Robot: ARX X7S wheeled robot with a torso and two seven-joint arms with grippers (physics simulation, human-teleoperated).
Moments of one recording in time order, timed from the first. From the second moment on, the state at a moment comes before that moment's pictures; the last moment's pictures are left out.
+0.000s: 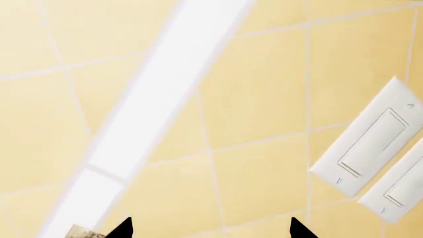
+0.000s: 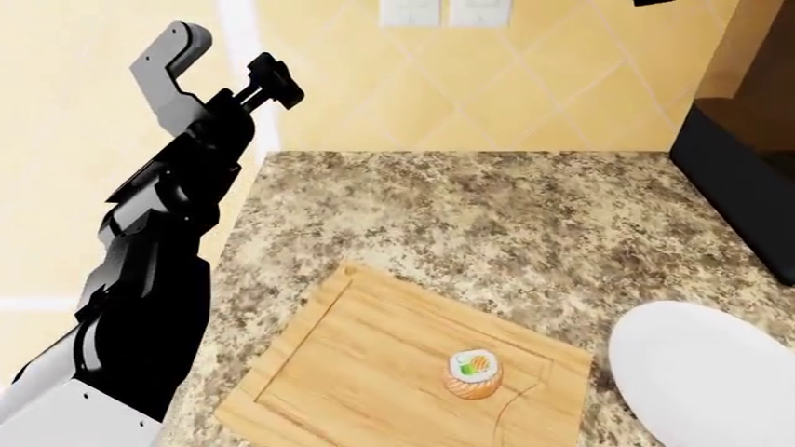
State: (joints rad) left arm -1.44 -0.07 -0.63 -1.31 0.00 -0.21 0.26; right arm 2.05 0.97 -1.01 -0.80 1.75 0.50 1.33
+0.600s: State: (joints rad) left arm -1.44 -0.07 -0.62 -1.31 0.00 -0.21 0.26; right arm 2.02 0.97 -0.97 -0.79 1.72 0.46 1.32
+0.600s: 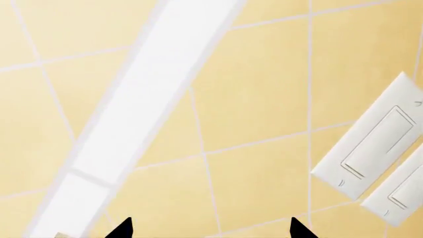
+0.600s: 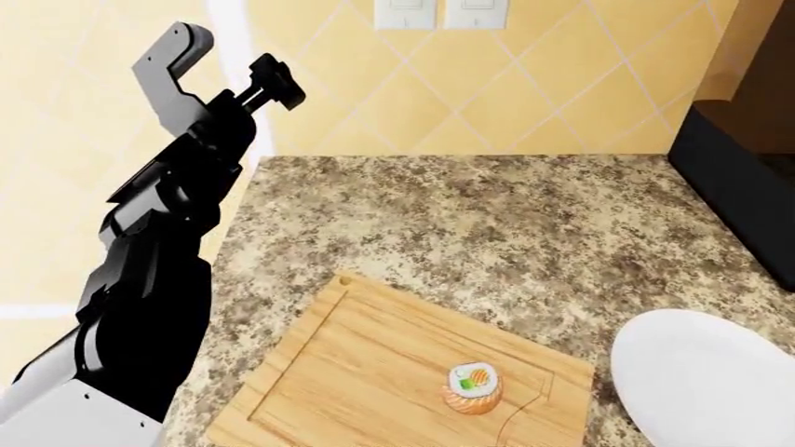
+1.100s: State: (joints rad) left arm -1.44 -0.07 -0.63 -1.31 0.00 -0.22 0.26; right arm 2.25 1.05 -1.04 -0.93 1.77 0.38 1.54
